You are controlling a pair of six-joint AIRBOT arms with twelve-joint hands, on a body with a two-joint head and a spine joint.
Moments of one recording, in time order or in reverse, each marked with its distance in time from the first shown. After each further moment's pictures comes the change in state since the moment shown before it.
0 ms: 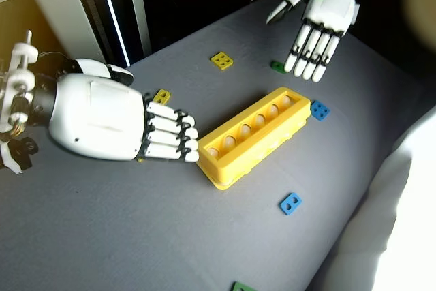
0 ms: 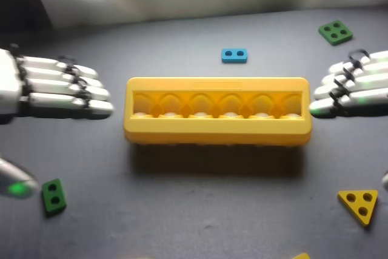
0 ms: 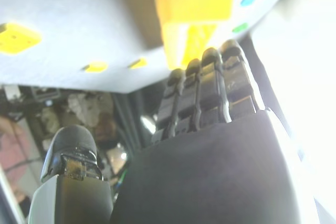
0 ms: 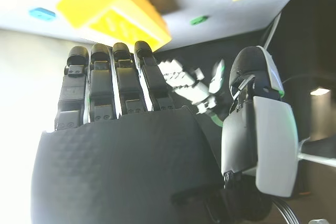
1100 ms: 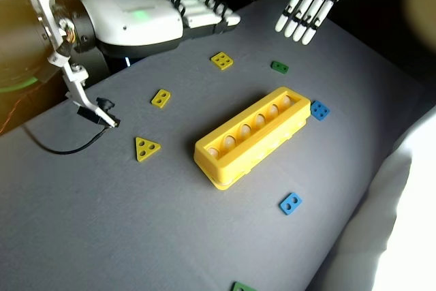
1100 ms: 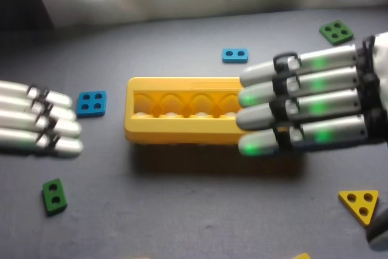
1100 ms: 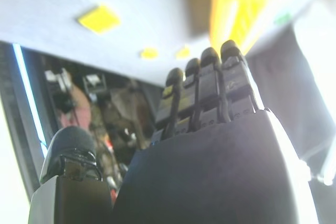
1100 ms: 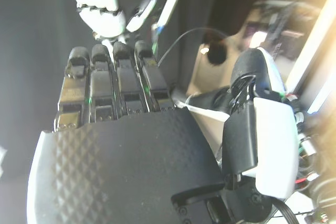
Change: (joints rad) left arm 0.017 0.118 -0.093 0.059 -0.063 0.067; right arm -0.011 -0.088 -0.004 0.315 0.432 -0.526
